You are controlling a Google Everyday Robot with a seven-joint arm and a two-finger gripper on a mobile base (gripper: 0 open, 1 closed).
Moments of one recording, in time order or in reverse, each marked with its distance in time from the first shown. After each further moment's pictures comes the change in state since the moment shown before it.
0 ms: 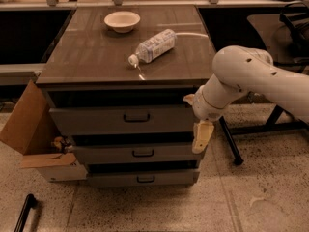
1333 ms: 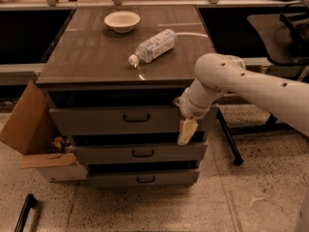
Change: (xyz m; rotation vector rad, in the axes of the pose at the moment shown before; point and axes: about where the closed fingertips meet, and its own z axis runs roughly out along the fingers) arm -0.012 -0.037 0.063 -0.036 -0.022 -0.019
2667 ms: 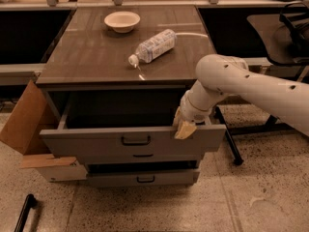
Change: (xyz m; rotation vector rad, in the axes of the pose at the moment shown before) arm -0.006 0.020 -0.011 -0.011 -0.006 -0.006
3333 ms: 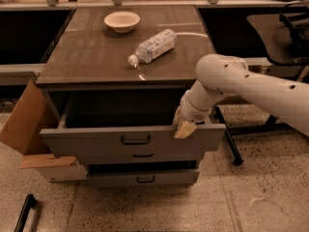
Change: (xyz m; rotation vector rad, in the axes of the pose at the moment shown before) arm 0.000 0.001 0.002 -0.003 0.000 -0.001
